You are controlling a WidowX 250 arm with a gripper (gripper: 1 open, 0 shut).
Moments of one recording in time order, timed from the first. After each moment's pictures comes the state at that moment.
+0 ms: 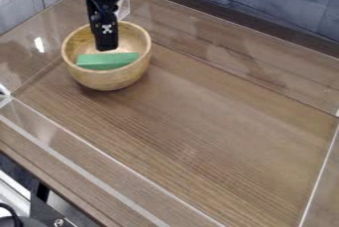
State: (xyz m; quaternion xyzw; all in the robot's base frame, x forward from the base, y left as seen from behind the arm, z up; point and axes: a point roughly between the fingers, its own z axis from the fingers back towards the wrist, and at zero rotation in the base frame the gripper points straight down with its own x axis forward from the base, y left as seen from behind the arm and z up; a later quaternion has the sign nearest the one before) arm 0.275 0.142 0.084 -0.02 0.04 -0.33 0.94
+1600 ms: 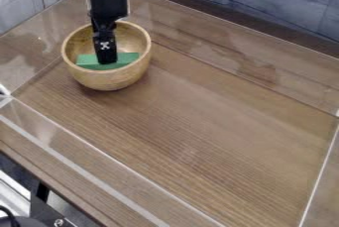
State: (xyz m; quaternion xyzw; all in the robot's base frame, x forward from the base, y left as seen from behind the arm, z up) arm 0.290 0.159 0.050 -0.03 0.03 -0.37 0.93
